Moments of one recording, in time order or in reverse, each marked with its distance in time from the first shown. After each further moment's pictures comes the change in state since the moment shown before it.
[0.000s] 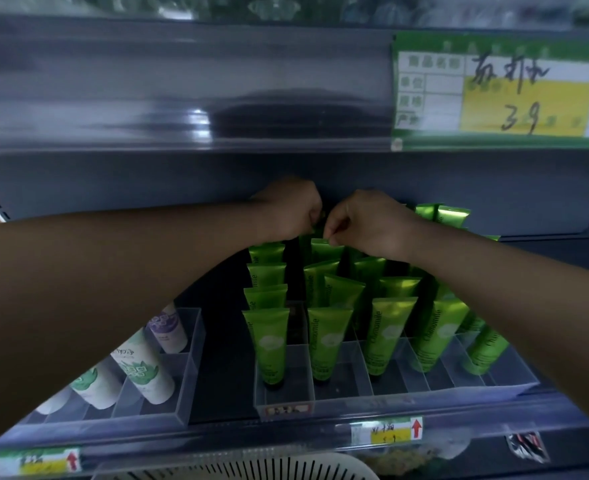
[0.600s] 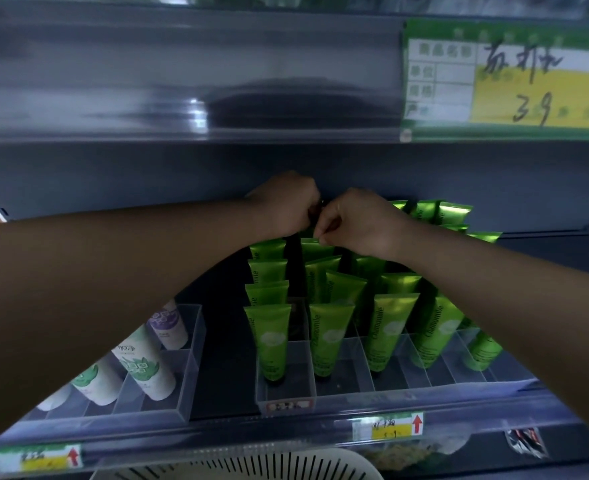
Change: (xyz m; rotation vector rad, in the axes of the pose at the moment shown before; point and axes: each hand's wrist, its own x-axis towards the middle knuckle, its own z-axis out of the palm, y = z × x) left_hand -0.002 -0.003 0.001 0.089 0.032 0.038; right_hand 0.003 -0.007 0.008 0.049 0.000 -0.007
